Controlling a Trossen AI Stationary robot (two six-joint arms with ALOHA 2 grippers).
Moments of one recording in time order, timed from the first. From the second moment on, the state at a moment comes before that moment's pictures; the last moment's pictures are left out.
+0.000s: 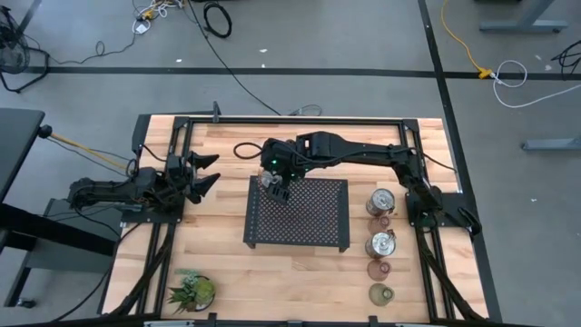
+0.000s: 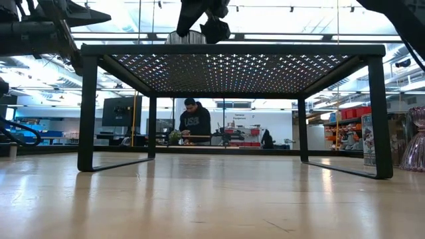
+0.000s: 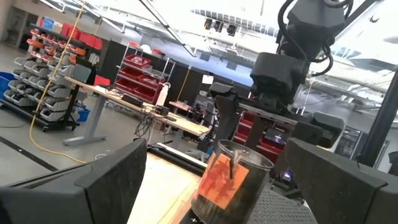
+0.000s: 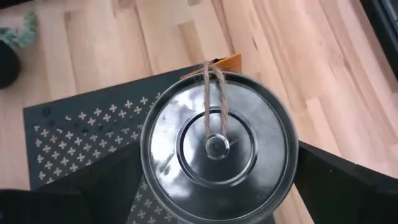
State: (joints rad) left arm -0.03 0.01 0.01 0.32 -0.38 -0.29; right arm -0.02 2.16 2.34 -1.21 0.06 0.22
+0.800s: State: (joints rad) left arm -0.03 0.01 0.01 0.32 -0.38 -0.29; right arm -0.02 2.16 2.34 -1.20 0.01 0.22
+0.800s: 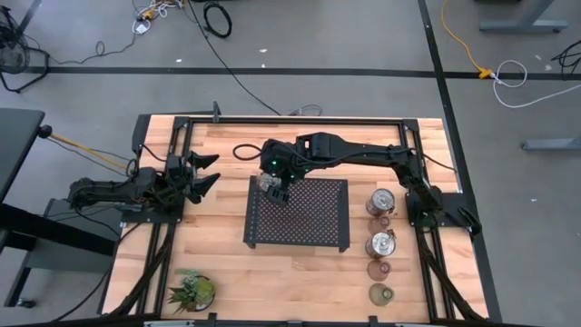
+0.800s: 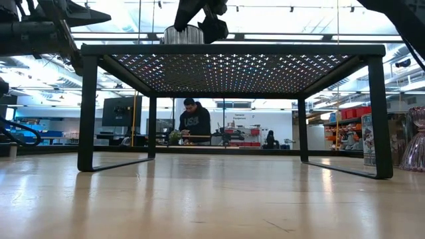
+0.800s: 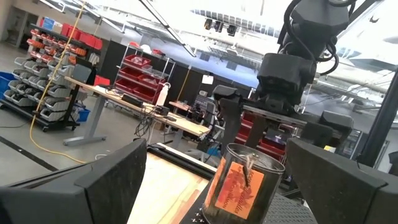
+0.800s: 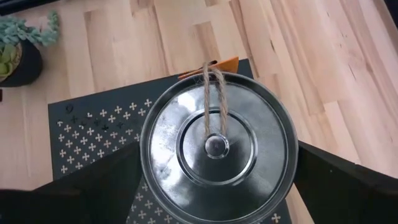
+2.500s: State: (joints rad) left arm -0.03 0.01 0.01 0.32 -0.38 -0.29; right arm -0.03 2.16 2.34 -1.19 0.01 0.27
